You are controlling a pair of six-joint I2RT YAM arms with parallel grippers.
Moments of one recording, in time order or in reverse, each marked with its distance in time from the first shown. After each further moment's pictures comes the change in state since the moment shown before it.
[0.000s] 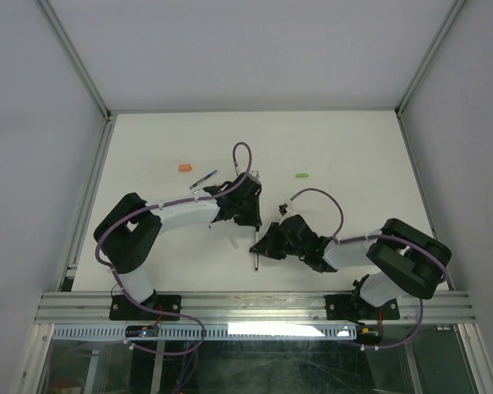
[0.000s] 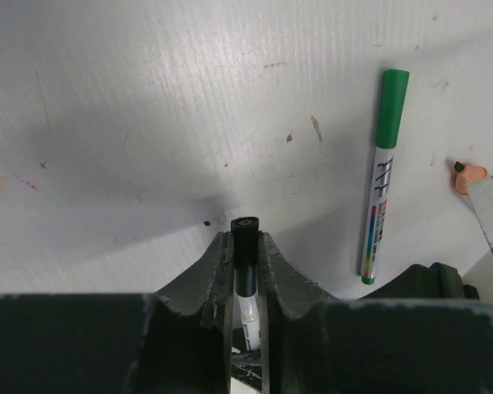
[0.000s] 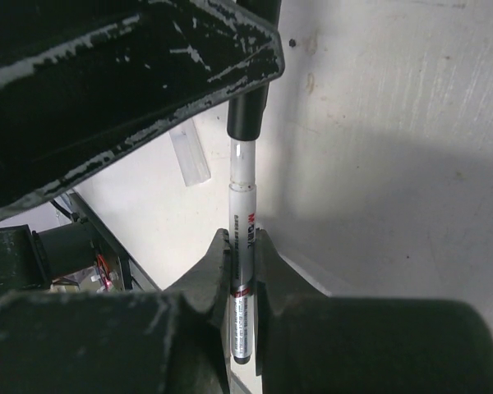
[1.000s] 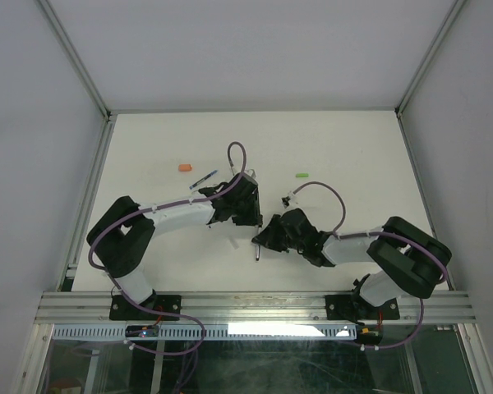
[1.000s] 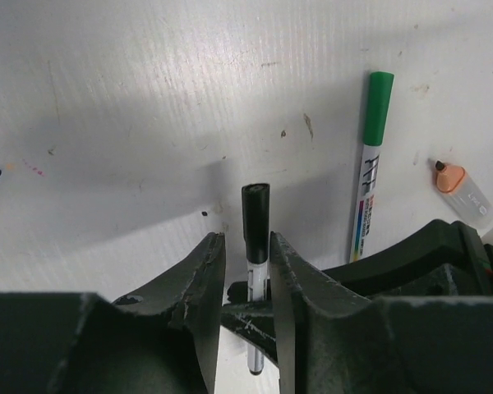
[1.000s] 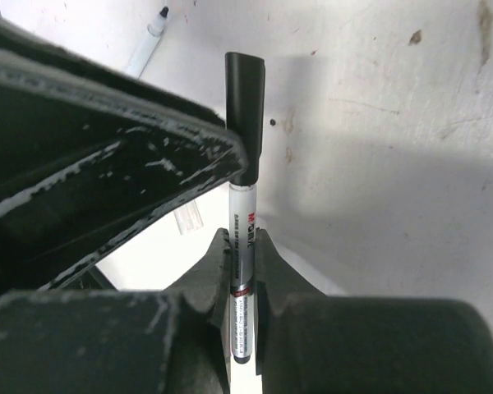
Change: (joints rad) left arm 0.006 -0.037 -0.034 0.026 -0.002 -0.031; right arm -0.043 0.011 0.052 -0.046 0.061 -0.046
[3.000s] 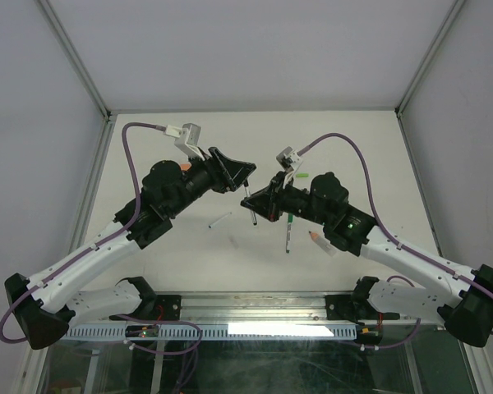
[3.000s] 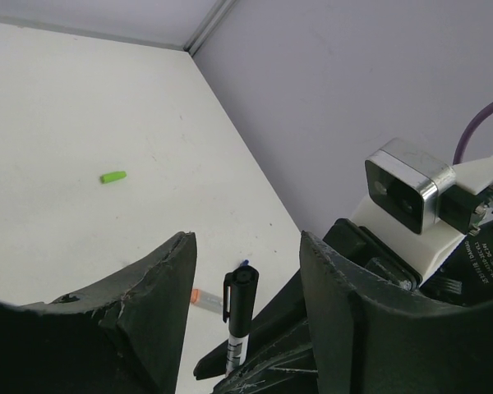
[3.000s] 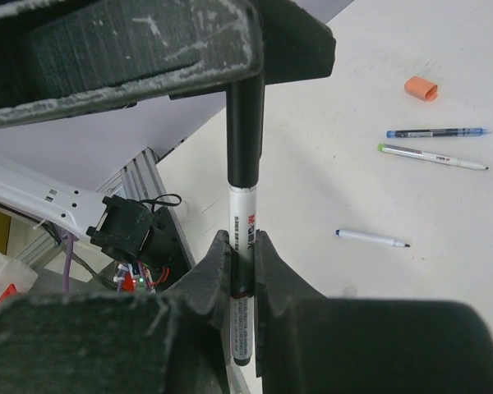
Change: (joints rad) left arm 0.021 -0.694 -0.052 0.288 -0.058 0.072; right arm -0.003 -0.461 0.414 -0.348 -0.226 -0.613
